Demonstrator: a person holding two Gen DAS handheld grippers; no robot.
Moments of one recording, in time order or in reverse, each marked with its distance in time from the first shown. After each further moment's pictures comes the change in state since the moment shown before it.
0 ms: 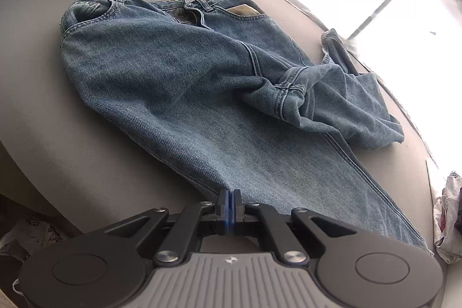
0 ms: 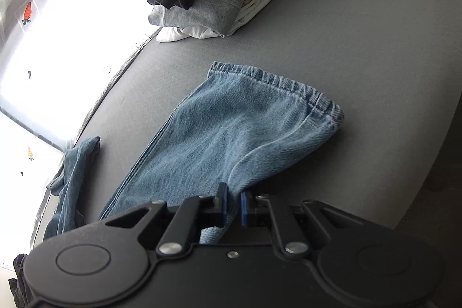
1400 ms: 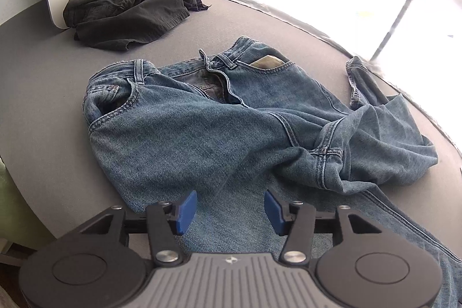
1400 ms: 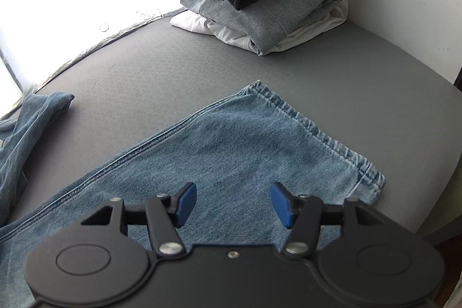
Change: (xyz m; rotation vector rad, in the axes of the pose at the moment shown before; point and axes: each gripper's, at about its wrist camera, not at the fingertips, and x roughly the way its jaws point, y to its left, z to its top) left arm -0.004 0.001 0.081 0.132 -0.119 0.158; right arm 0.039 0.102 -0.011 -0.363 -0.057 -0.266
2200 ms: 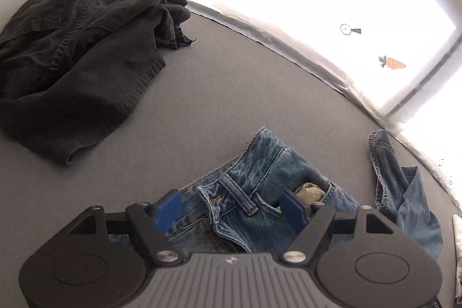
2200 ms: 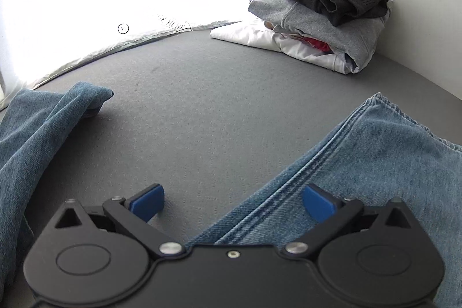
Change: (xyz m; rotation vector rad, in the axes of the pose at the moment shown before) left arm 0.154 0.042 0.207 0.025 0.055 -0.190; right arm 0.085 0.205 -0.030 0.016 -0.228 -0.212
